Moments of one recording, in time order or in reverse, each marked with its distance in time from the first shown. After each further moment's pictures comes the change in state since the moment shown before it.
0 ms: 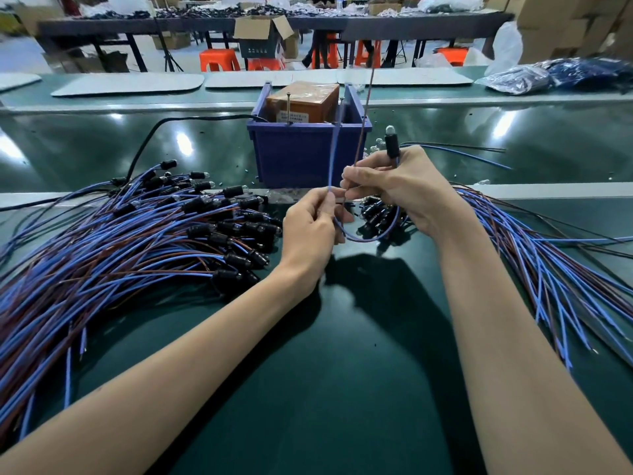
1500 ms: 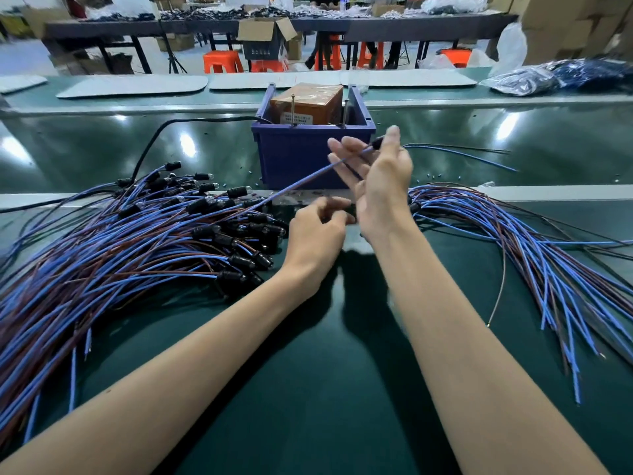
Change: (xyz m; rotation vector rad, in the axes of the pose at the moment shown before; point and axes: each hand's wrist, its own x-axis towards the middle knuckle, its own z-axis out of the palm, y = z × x) left_hand 0.005 -0.008 0.001 0.153 -0.009 -0.136; right_hand 0.019 0.007 0.055 0.739 0.417 -0.067
